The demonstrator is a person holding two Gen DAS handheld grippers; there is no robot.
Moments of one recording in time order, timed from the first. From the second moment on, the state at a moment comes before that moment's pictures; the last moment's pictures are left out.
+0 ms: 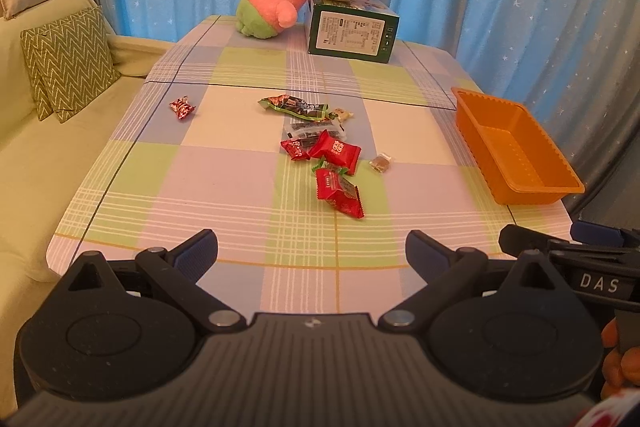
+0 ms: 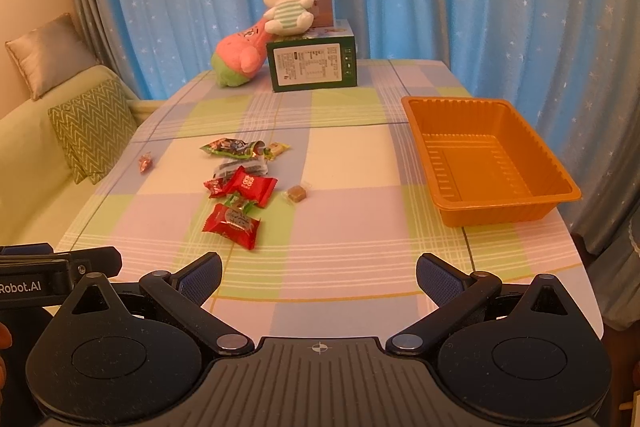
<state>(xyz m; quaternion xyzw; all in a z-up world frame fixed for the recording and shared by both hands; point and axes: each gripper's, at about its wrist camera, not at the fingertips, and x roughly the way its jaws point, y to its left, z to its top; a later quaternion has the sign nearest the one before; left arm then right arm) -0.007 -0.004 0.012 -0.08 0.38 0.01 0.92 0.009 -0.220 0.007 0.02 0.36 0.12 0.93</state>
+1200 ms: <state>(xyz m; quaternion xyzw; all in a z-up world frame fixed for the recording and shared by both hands) -0.006 -0.006 0.013 -0.08 0.38 0.01 0.92 0.007 -0.219 0.004 0.02 0.36 0.12 0.93</state>
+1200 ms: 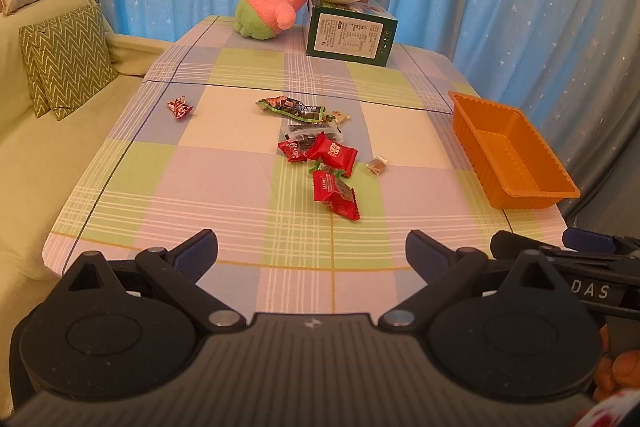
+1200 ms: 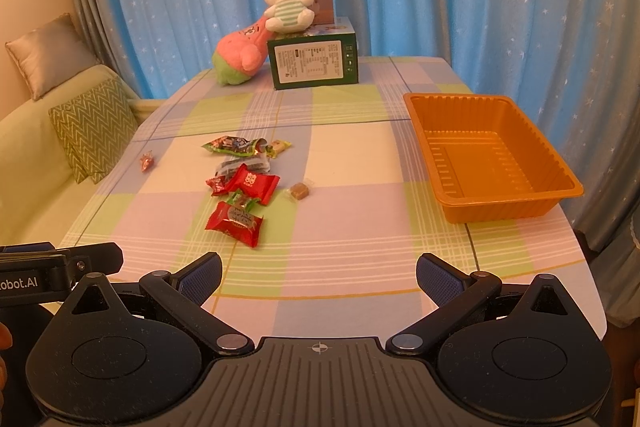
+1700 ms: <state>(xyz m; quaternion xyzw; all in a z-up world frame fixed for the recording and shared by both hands) -0.003 0.006 0.011 -0.09 0.38 0.01 0.92 0.011 -0.212 -0.001 0.02 0.36 0.12 0.93</state>
